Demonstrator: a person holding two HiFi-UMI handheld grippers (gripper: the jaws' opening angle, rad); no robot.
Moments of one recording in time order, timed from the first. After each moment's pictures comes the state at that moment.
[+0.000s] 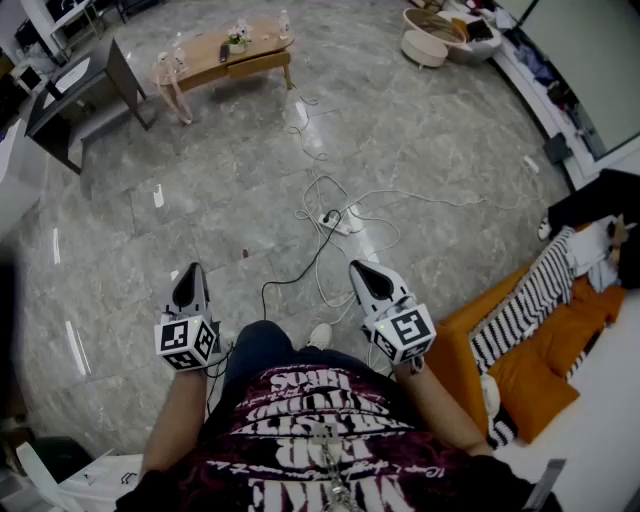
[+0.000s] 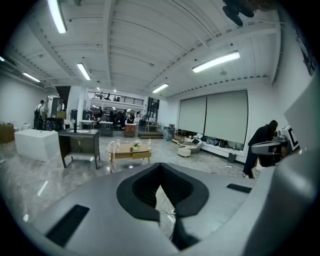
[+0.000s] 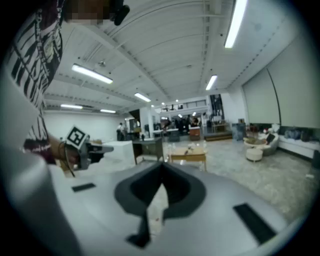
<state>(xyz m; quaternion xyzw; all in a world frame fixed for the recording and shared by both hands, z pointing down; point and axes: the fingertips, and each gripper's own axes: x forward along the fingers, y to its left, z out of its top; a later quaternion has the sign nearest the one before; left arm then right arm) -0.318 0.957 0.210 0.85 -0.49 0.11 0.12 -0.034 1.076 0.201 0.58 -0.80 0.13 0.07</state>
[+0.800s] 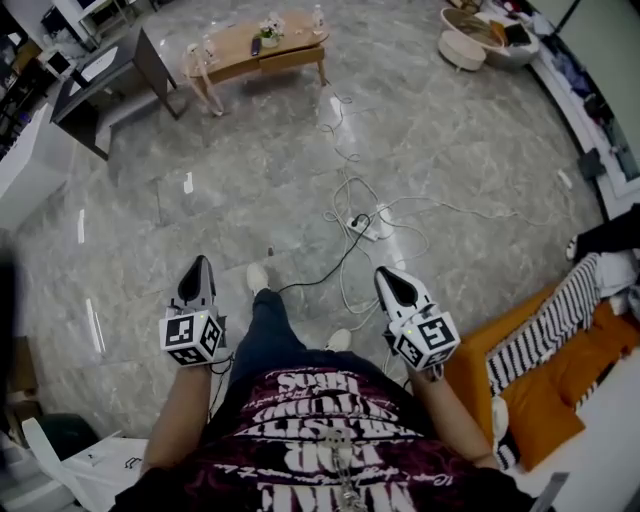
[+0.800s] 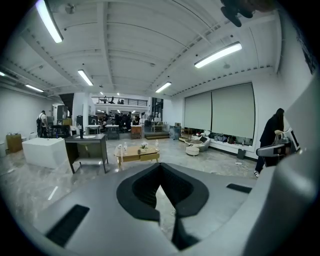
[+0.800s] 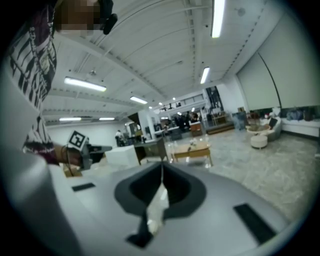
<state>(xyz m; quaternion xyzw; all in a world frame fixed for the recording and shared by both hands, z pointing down) -0.322 0.924 0.196 0.83 -0.53 0.13 0.10 -0.001 1.044 0.224 0.56 -0.81 0.19 0.03</state>
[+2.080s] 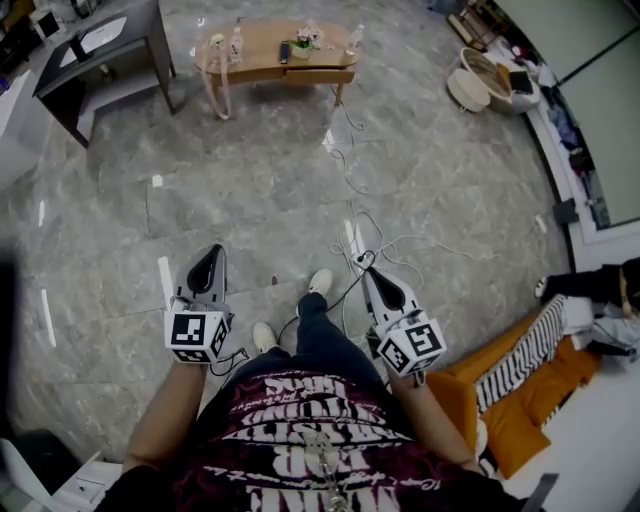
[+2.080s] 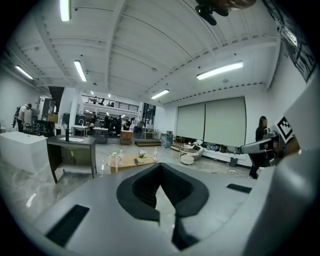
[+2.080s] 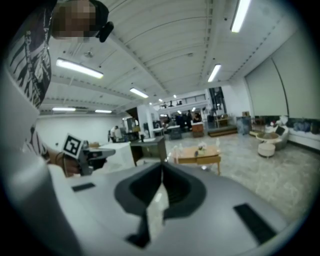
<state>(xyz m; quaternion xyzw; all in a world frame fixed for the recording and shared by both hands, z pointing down) -0.450 0.706 0.207 0.88 -0.46 0.07 0.10 -0.196 0.808 0.197 0.57 -0.80 0.16 0.07</state>
